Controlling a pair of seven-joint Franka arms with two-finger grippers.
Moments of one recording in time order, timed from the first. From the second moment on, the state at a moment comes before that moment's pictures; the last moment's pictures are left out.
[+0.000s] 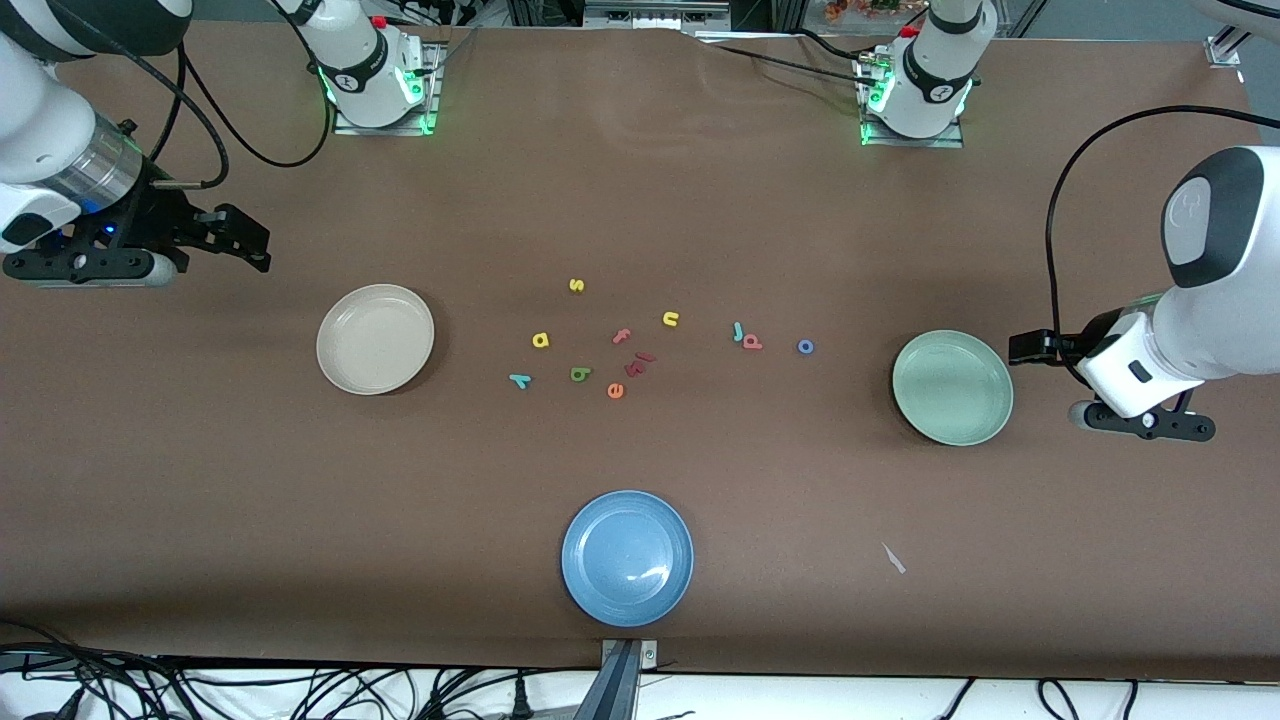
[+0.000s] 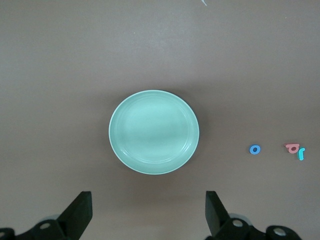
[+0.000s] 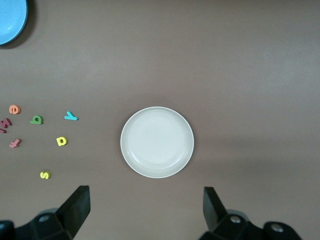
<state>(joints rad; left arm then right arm) 0.07 0.39 -0.12 -1.42 0.04 1.61 0.05 0.05 -0.01 0.08 -1.74 0.01 1.74 0.11</state>
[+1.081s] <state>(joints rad) -0.03 0.42 -0.16 -1.57 -0.09 1.68 -0.48 0.25 0.23 0.09 -1.74 0.01 1.97 0.31</state>
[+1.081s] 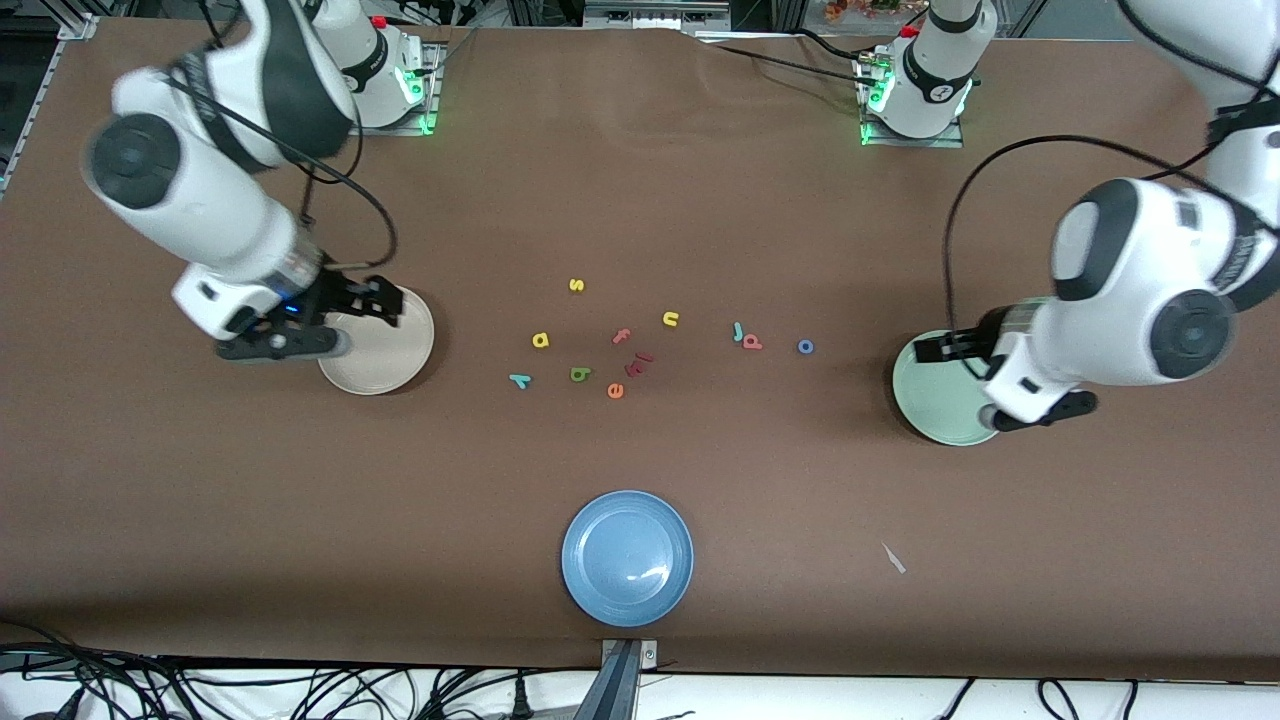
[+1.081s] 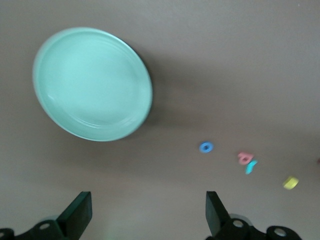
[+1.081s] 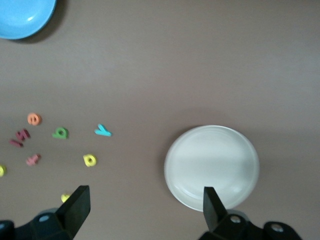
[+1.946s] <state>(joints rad) -0.20 0.51 -0.24 -1.98 -0.09 2.35 -1.08 0.38 0.58 0.09 -1.74 0.00 2.31 0.79</state>
